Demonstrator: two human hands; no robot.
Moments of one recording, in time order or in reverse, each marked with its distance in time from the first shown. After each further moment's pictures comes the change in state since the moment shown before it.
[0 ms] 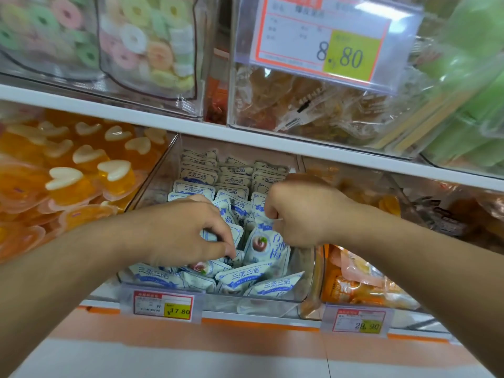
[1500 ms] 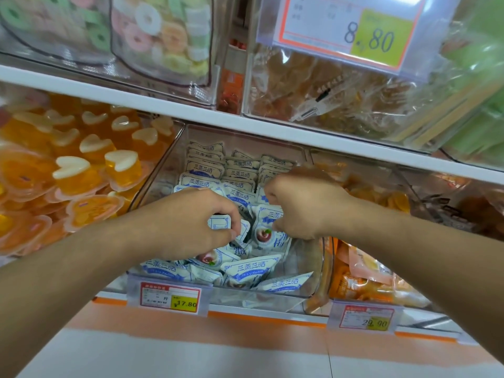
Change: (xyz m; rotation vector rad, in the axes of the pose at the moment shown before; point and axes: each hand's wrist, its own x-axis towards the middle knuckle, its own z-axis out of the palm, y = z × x) left_hand -0.002 0.008 0.003 -0.060 0.071 -0.152; right_hand 0.015 -0.001 0.009 -0.082 0.077 0.101
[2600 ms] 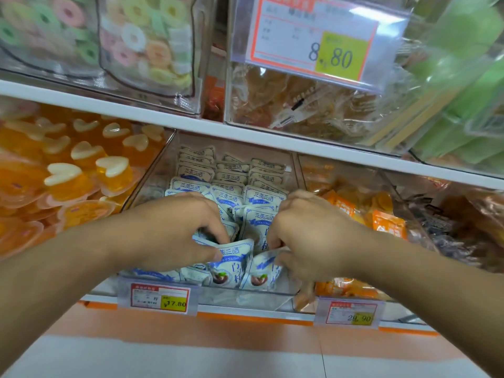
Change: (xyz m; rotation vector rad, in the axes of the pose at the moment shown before) left_hand -0.007 -0.004 -0.004 0.230 0.024 0.248; right_hand -0.057 -0.007 -0.004 0.007 -0.059 -0.195
